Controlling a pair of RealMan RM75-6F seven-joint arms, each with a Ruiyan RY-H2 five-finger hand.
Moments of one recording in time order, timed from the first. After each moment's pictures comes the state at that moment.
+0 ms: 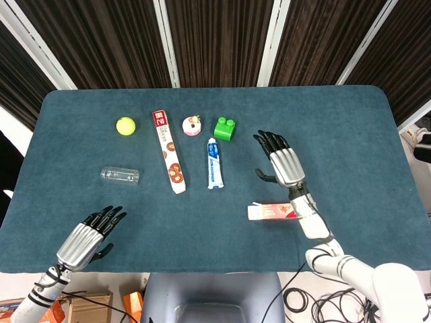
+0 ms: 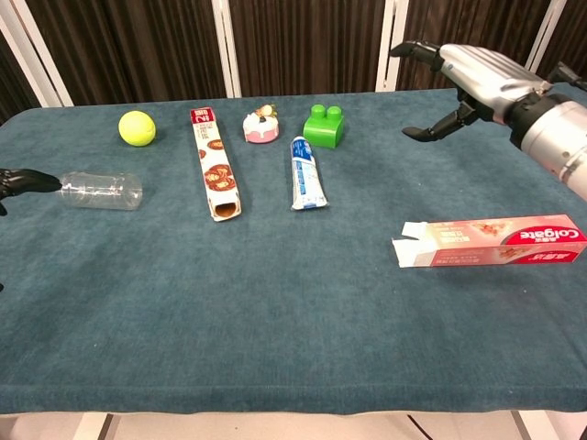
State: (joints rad) left arm -0.31 -1.33 0.08 -1.35 1.79 1.41 0.04; right arm 0.73 -1.77 0.24 -0.86 -1.45 1.18 0.18
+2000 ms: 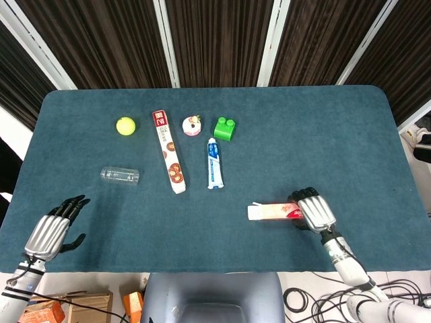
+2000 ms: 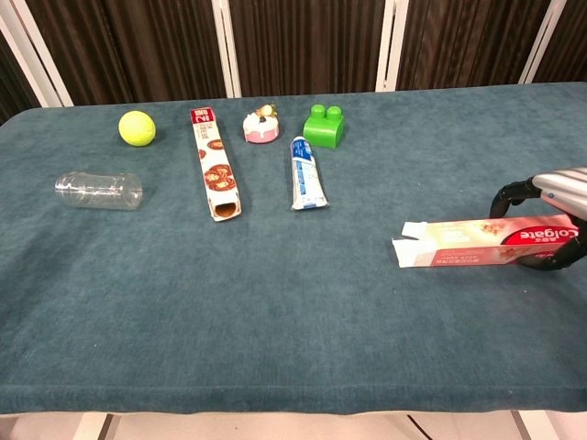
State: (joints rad) left arm -0.27 -1.18 0.01 -1.50 1.55 1.29 -0.01; right arm 0.46 -1.51 0.03 -1.25 -1.39 1.08 -0.15
